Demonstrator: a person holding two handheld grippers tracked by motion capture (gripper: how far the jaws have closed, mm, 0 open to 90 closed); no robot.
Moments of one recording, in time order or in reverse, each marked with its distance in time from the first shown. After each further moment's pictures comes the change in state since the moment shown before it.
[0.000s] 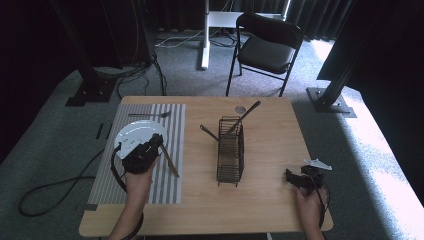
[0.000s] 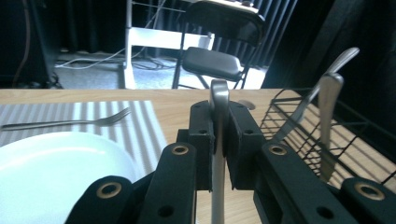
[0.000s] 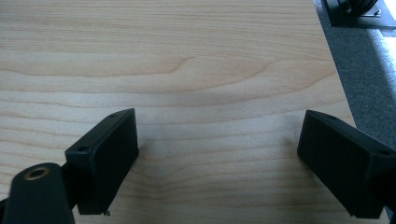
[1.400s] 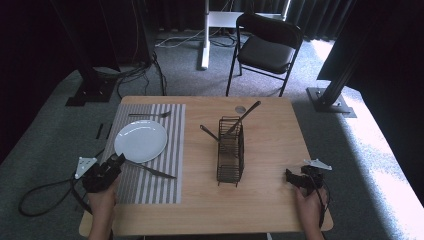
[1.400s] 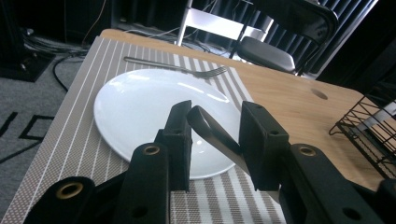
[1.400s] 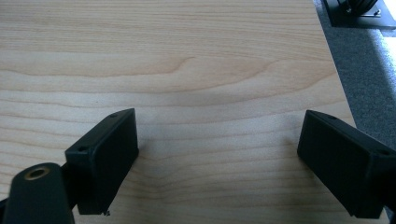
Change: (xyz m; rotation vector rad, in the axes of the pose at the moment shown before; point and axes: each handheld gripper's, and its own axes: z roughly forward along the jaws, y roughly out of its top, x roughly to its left) left arm 0.106 -0.064 -0.048 0.023 0.150 -0.185; right arm 0.000 0.000 0.000 0.001 -0.001 0.000
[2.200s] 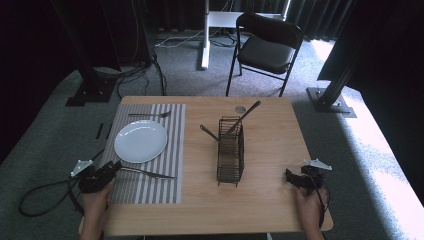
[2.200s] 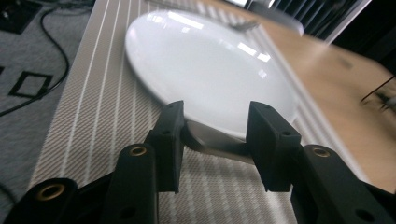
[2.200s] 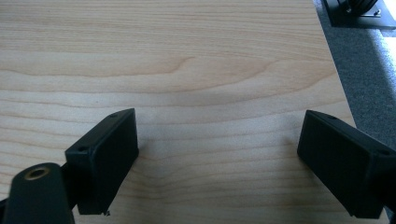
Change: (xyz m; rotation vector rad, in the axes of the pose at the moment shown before) left arm 0.056 -0.026 0.023 0.164 -0.012 -0.042; right arm 0.000 0.000 0.000 0.000 0.000 0.000
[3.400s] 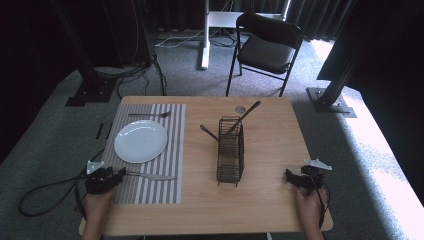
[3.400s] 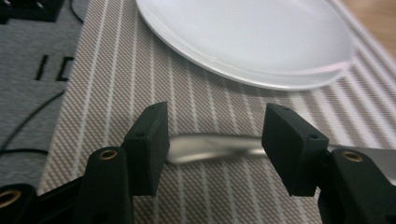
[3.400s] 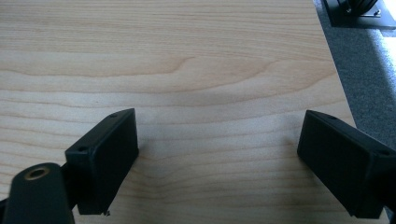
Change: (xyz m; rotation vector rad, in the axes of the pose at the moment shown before) left arm -0.009 -0.014 0.011 0.131 0.113 0.127; right arm 0.000 0.000 0.000 0.000 0.000 0.000
